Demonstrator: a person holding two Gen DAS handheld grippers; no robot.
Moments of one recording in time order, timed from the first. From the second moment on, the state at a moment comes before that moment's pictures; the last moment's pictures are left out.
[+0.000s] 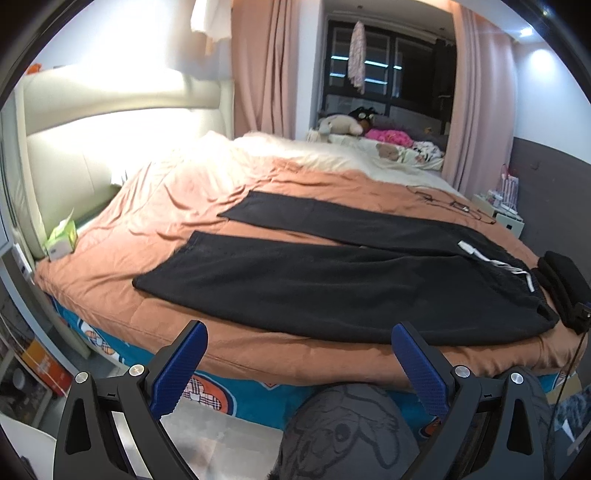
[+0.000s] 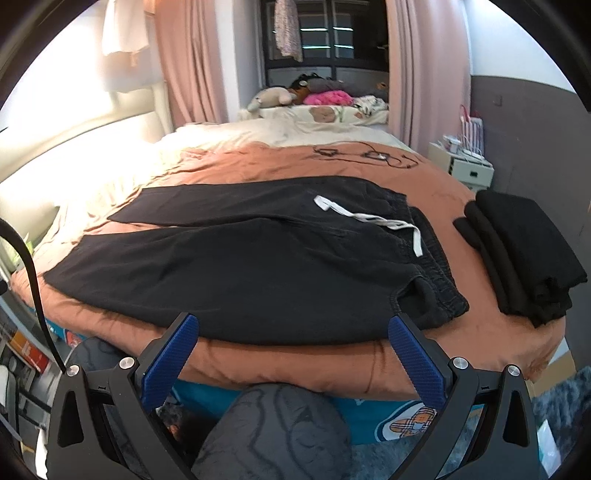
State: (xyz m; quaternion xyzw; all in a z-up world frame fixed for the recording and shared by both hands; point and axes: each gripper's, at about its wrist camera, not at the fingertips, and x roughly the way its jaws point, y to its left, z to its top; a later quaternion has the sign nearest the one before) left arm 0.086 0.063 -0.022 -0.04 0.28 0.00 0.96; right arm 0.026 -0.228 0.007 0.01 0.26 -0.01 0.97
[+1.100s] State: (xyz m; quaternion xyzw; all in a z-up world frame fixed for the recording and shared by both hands) left arm 0.216 0.191 -0.113 -0.22 0.38 0.08 0.89; right arm 0.069 -0.301 -0.017 0.17 0.32 -0.11 0.93
